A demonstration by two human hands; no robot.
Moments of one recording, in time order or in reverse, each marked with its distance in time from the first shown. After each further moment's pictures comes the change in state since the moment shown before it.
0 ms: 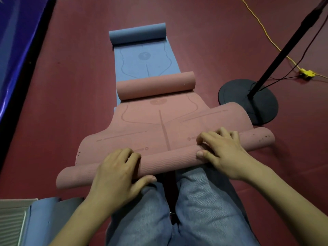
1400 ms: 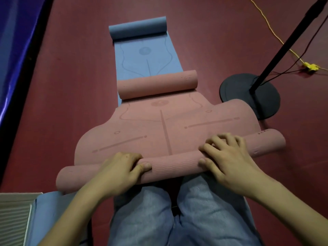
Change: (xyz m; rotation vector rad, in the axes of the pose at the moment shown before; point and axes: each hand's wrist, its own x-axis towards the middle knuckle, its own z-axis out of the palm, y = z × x) left_hand 0.009 -0.007 -0.010 -0.287 -0.406 -0.155; right_hand -0.040 -0.007 0.022 -0.183 0.160 -0.111
